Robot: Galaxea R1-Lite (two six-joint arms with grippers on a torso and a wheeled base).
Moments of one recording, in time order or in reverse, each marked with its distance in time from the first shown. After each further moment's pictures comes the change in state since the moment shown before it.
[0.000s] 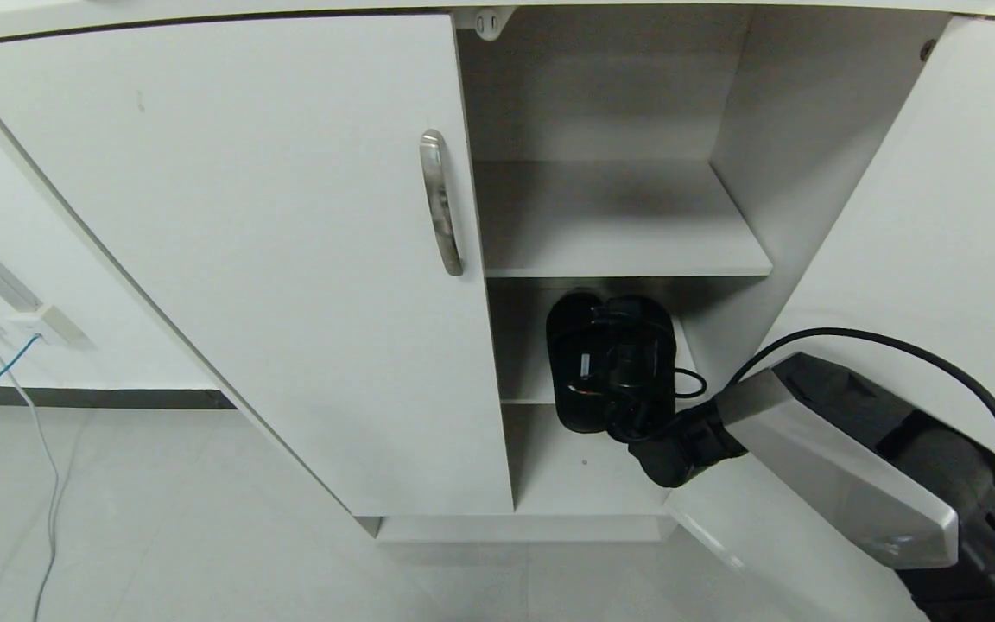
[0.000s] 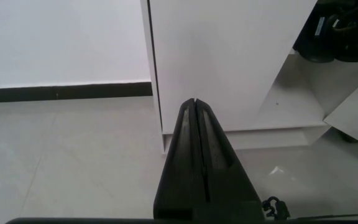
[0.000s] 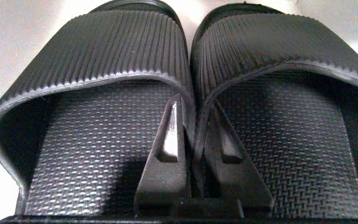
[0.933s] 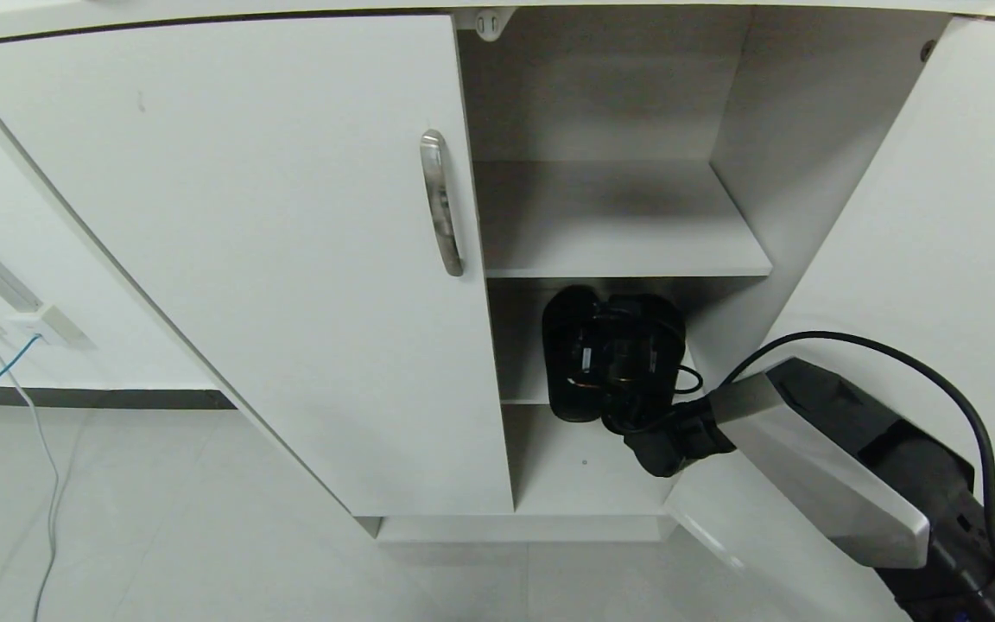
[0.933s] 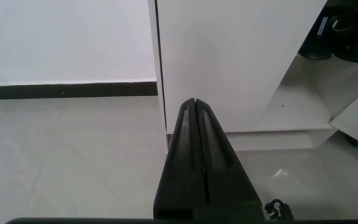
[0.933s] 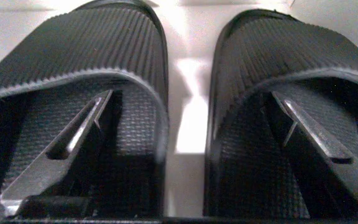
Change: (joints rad) left arm 0.000 0.000 0.000 0.000 0.027 -0.003; right arm -0.012 0.058 -0.097 0.049 -0.029 0.009
